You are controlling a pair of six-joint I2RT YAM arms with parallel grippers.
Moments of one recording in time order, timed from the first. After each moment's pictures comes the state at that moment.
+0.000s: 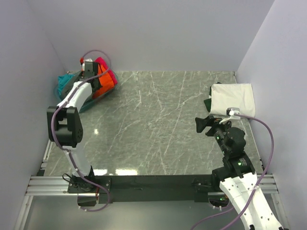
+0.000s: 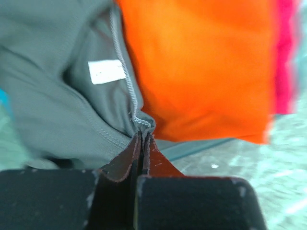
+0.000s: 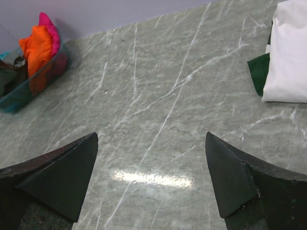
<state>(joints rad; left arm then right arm) -0.05 1.88 1.52 -0.42 -0.36 -0.33 0.25 0.39 0.47 -0.24 0.04 0.39</state>
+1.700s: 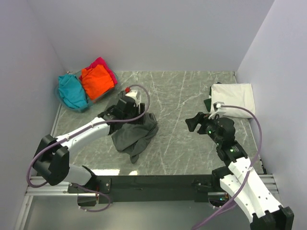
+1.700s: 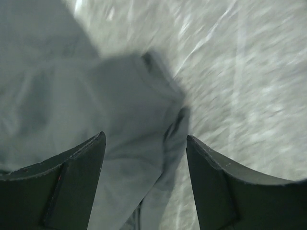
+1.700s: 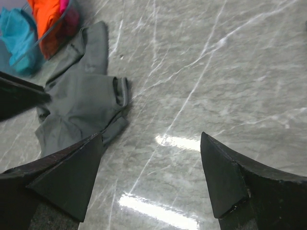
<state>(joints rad) -0.63 1.39 0.99 -0.24 -0.09 -0.43 0.26 0.62 0.47 -0.16 -0.12 0.44</state>
